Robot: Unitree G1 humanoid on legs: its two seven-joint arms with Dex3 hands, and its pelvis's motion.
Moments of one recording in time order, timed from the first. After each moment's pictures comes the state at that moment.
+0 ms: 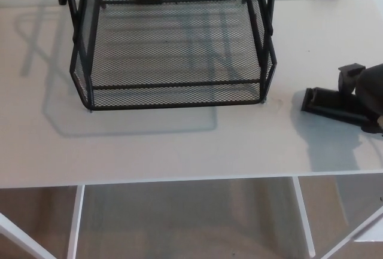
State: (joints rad) left_arm -0.06 0.59 0.21 1.26 -0.05 -0.05 -0.09; right_arm -0.59 -0.71 0.52 0.59 -0.85 0.00 -0.12
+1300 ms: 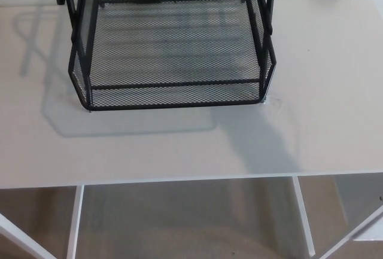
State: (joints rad) left_arm -0.03 0.60 0.20 1.27 -0.04 -0.05 -0.09; right_arm -1.18 -0.78 0.29 0.44 -0.82 -0.09 0.02
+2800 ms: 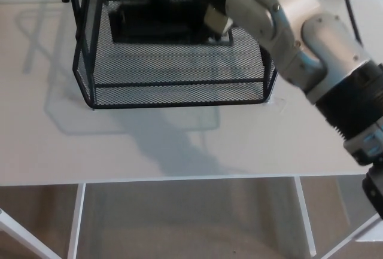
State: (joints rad) left_arm -0.06 0.59 0.17 1.29 -0.01 -0.05 -0.08; right_arm -1.10 -0.22 0.57 0.53 -0.84 0.05 0.28
